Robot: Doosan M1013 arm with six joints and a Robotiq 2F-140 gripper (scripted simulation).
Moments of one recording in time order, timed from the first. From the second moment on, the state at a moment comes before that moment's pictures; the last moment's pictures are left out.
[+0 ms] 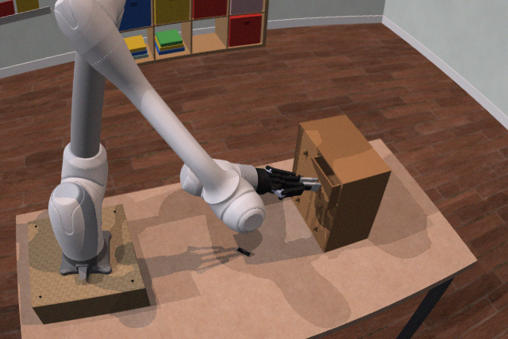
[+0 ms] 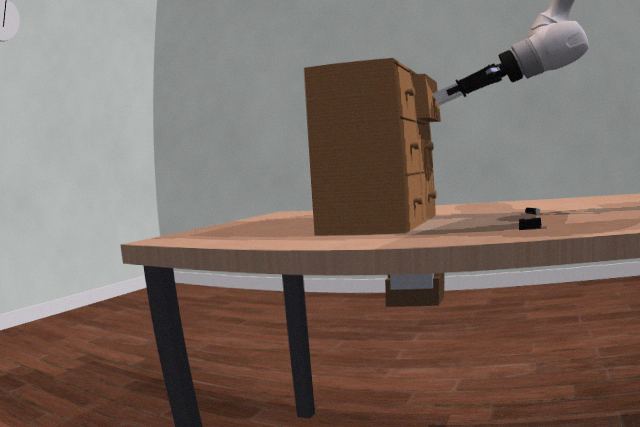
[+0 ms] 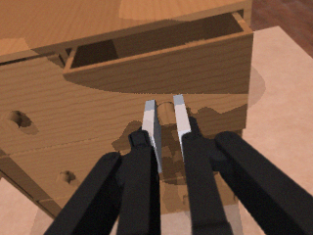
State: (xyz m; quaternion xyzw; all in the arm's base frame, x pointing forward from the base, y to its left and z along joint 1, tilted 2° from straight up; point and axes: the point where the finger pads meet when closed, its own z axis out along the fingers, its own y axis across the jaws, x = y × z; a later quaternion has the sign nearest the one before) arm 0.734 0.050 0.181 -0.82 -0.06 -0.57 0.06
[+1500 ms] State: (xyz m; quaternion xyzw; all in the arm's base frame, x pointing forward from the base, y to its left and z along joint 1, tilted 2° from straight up) arm 0.696 0.043 0.181 -0.82 -0.06 -0.57 0.06
